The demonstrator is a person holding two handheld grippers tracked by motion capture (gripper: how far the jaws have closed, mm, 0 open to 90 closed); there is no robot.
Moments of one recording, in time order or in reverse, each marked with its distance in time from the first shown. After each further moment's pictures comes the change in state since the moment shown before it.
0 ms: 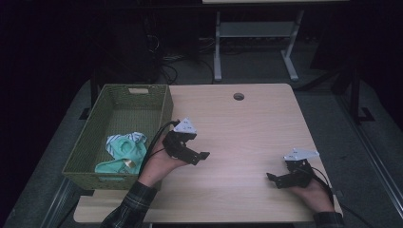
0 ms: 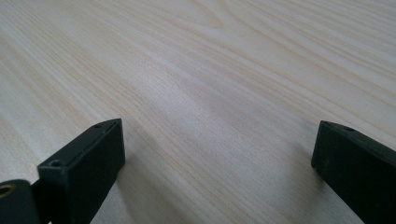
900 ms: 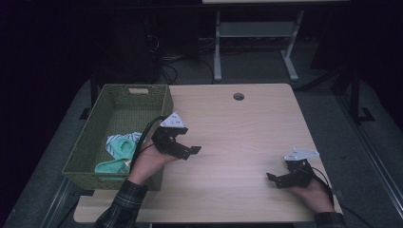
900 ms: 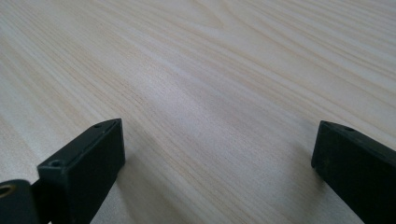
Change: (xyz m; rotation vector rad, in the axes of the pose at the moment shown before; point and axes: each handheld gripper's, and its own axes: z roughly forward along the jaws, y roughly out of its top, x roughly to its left) left arm 0.015 -0.002 -0.025 -0.049 0.028 -0.023; right arm 0.000 0.000 0.000 -0.003 -0.001 -0.006
